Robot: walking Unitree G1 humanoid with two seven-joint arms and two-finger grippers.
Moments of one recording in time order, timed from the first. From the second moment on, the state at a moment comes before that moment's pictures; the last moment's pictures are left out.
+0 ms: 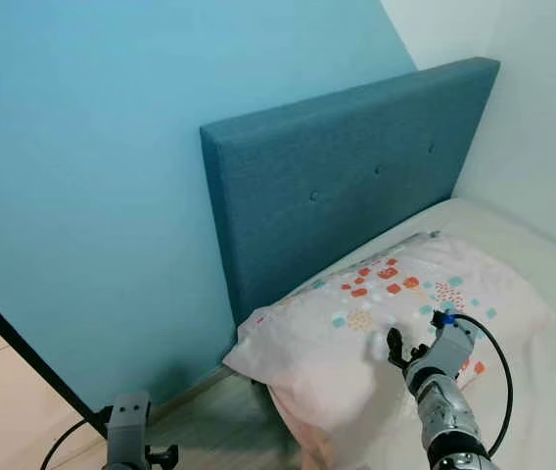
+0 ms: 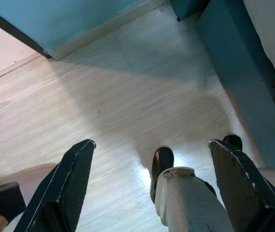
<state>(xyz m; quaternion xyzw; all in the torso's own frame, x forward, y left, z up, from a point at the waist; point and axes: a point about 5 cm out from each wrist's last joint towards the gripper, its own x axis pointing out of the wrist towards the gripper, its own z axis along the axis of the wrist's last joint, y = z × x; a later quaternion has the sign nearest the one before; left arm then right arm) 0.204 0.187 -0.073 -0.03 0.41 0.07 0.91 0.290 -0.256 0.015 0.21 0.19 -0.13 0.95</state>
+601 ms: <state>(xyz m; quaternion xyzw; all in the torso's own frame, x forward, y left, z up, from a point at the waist) 0.205 0.183 -0.072 -0.03 0.41 0.07 0.91 0.282 -0.287 0.021 0.25 0.16 -0.22 0.93</state>
